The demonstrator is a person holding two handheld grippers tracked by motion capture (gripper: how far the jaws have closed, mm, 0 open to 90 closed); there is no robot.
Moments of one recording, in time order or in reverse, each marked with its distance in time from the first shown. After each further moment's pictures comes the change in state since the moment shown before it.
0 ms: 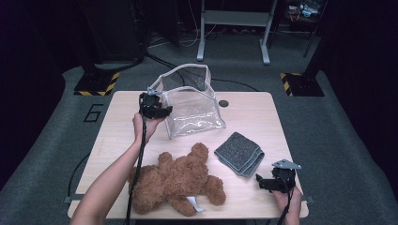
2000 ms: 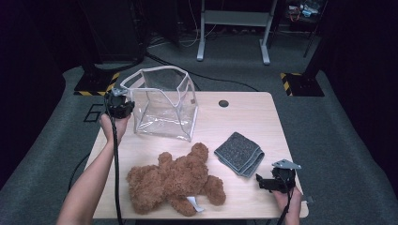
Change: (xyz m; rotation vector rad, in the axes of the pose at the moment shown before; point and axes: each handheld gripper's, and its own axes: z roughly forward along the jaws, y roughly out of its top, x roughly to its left) left arm 0.090 -0.025 -0.044 -0.038 0.219 -0.029; right arm 0.000 0.000 0.000 -0.001 -0.004 0.005
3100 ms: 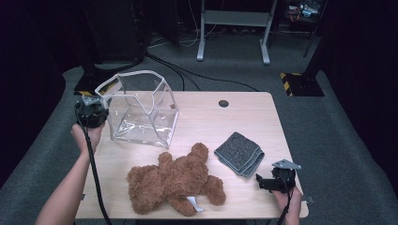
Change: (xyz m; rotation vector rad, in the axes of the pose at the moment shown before) left arm 0.062 -0.036 -0.048 0.009 0.108 -0.030; right arm 0.000 0.000 0.000 0.001 -0.002 0.002
